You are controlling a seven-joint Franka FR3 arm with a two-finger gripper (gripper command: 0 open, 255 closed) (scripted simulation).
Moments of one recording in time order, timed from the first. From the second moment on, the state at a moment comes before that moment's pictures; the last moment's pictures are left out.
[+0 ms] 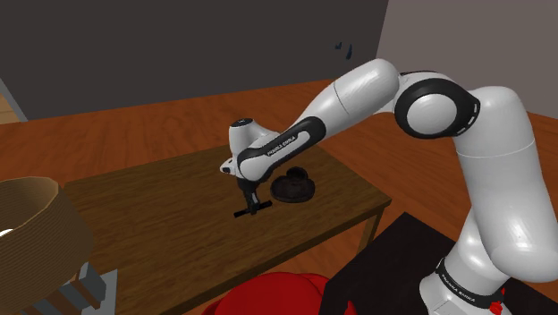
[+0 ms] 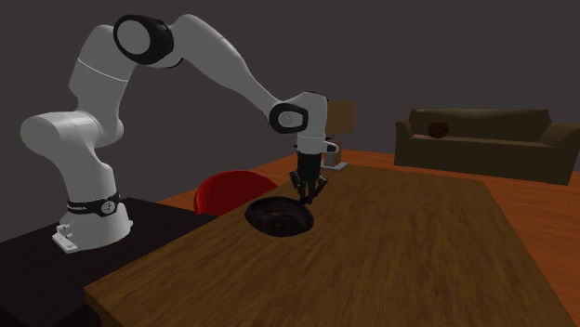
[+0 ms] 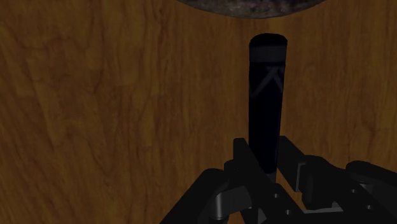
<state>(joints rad) 0.37 0.56 0.13 -1.74 -0.06 2.24 -0.83</state>
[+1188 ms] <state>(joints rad) 0.36 0.43 0.15 -1.67 -0.04 2.05 -0.84</state>
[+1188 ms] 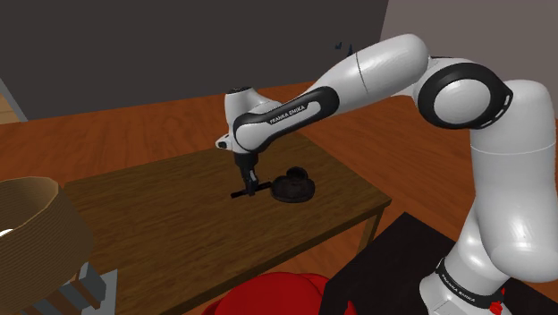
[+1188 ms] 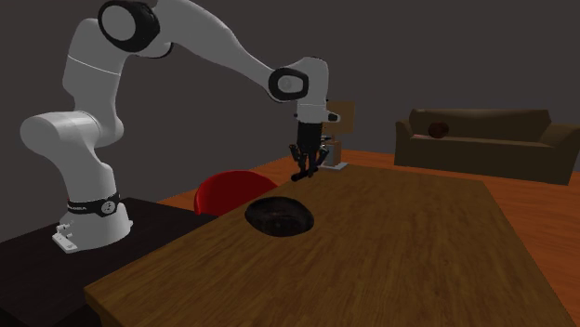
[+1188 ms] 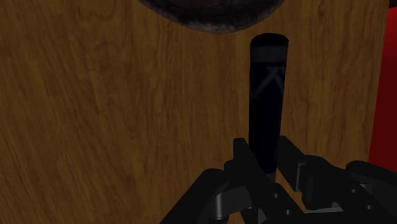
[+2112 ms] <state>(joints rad) 0.34 0.35 0.14 -1.63 -0.03 1.92 -0.87</state>
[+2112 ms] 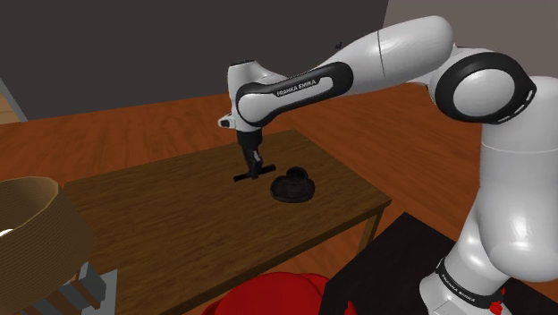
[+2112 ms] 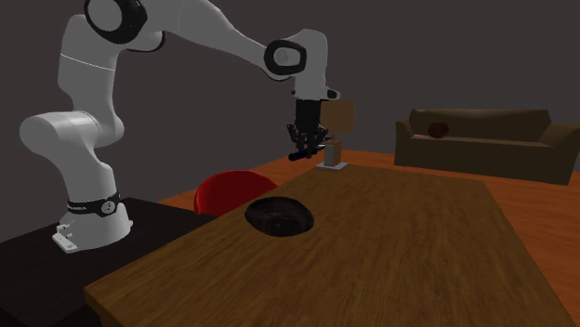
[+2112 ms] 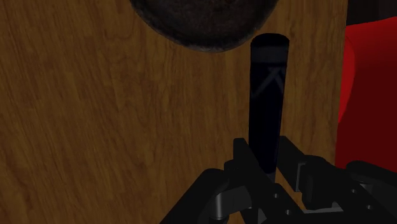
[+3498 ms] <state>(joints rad) 0.18 0.15 0.05 -2.00 0.00 2.10 -1.12</state>
